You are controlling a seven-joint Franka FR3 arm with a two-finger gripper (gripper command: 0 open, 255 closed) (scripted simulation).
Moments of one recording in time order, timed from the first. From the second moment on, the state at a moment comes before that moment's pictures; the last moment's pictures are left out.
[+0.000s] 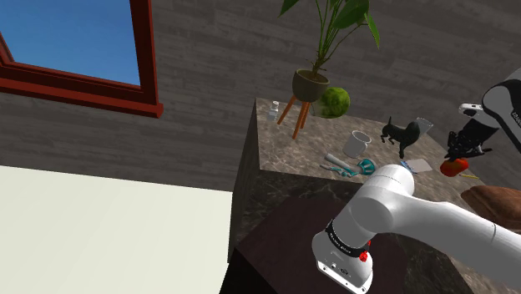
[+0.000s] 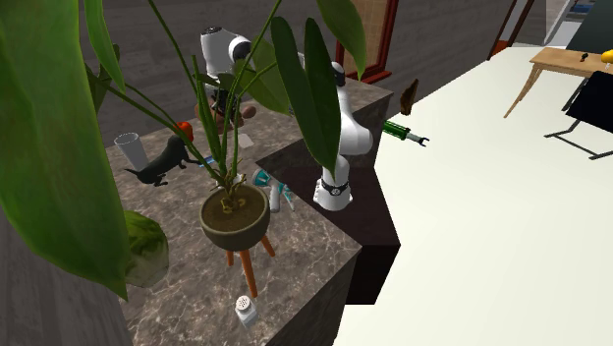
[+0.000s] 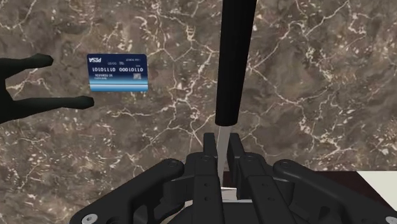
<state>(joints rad) -0.09 -1.38 -1.01 -2.08 -1.18 1.21 -1.78</state>
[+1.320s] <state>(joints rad) -0.16 -1.50 -1.19 -2.26 -1.34 1.33 -1.76</state>
